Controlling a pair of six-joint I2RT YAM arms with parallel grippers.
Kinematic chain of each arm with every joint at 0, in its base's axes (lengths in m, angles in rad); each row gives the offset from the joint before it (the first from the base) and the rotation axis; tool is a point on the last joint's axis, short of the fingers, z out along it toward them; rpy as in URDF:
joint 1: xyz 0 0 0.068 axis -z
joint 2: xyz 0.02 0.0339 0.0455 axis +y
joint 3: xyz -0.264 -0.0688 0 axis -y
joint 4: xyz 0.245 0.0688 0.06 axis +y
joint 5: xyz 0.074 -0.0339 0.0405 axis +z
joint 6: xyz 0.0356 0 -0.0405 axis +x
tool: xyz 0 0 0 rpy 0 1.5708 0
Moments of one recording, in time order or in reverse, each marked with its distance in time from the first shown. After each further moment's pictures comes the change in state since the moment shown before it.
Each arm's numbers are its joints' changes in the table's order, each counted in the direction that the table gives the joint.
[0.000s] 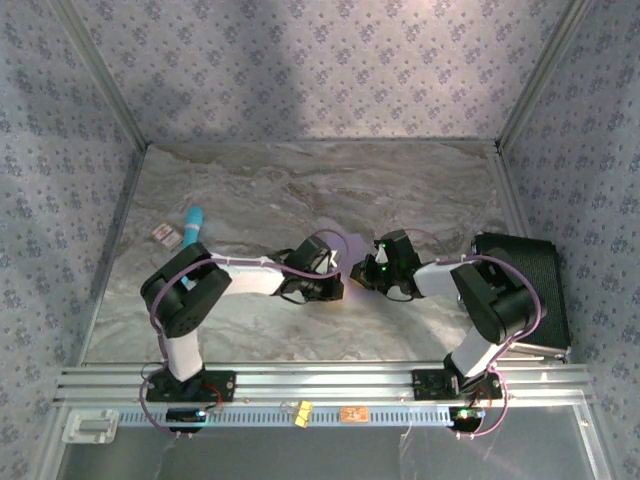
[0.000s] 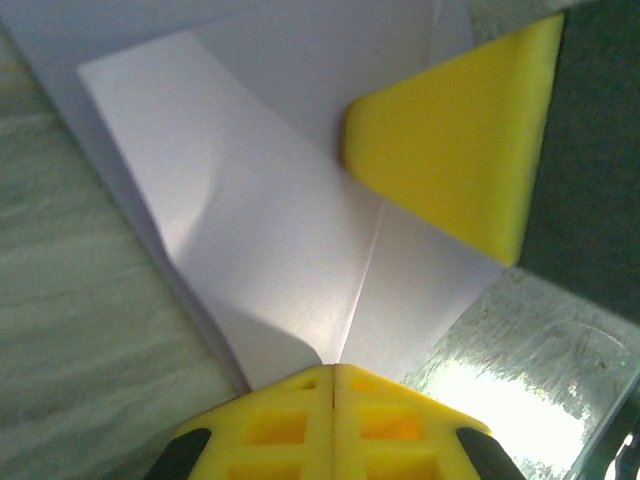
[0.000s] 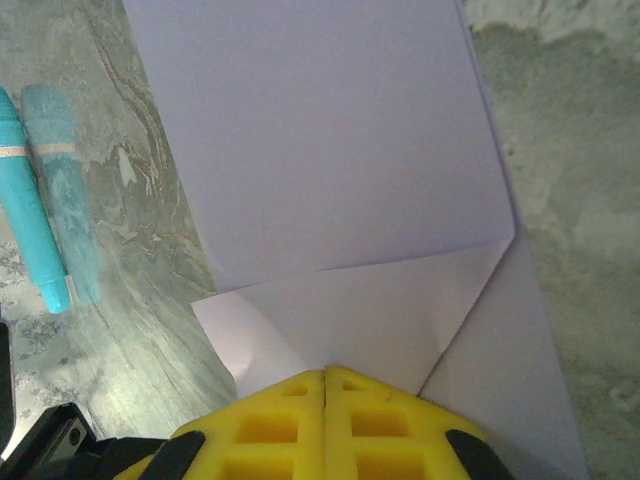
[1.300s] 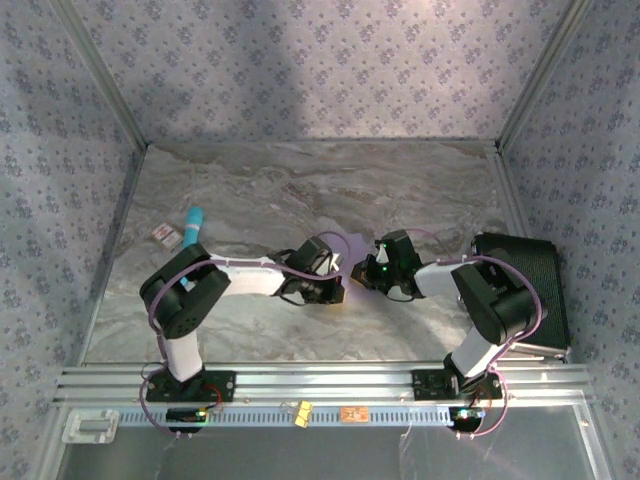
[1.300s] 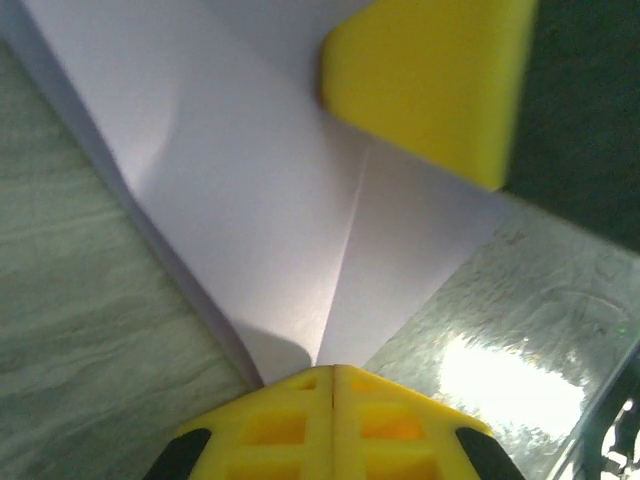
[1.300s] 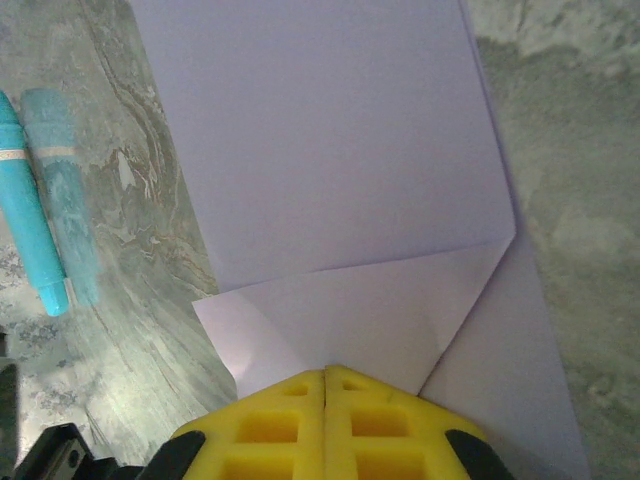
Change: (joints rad) left arm 0.008 -0.002 0.007 0.039 -0.035 0.035; right arm 0.004 -0.005 -0.005 0.000 -0.004 -0.004
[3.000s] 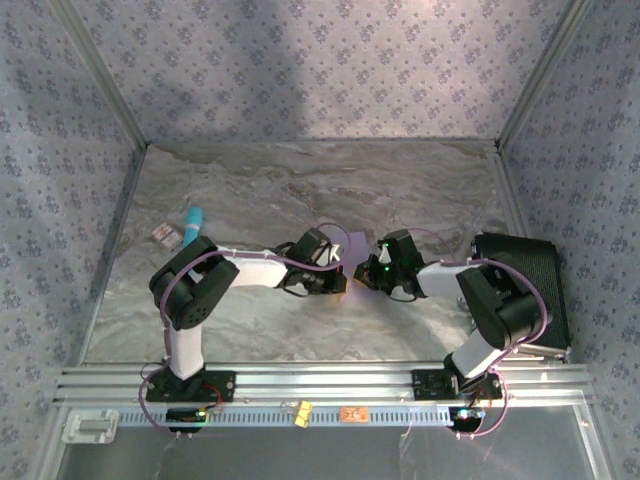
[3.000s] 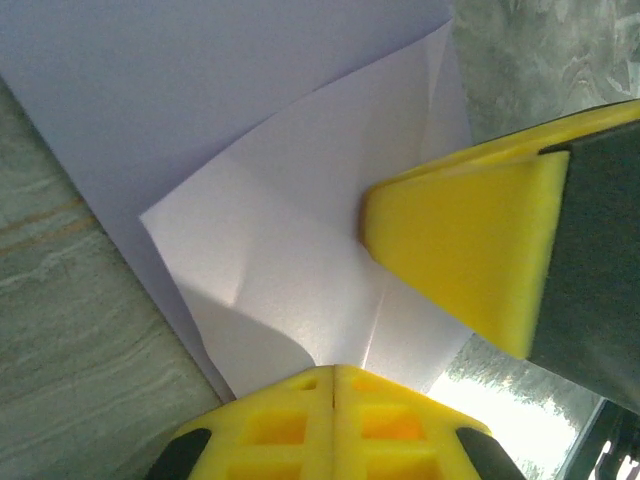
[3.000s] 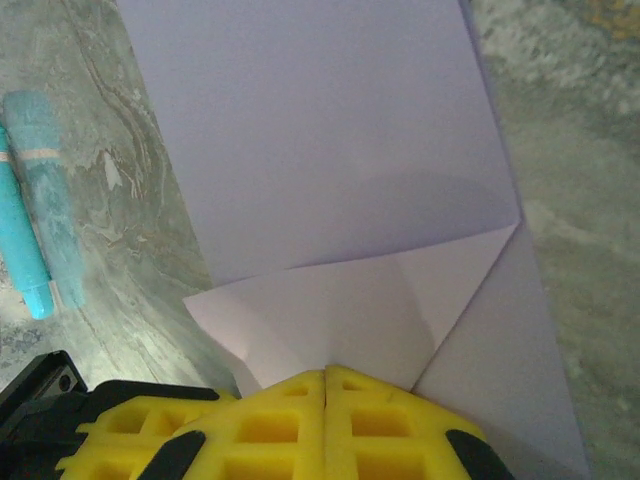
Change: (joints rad) left arm -0.053 0.077 0.057 -0.070 -0.038 0.006; right arm 0.010 -0.043 0.003 0.073 -0.012 -0.027
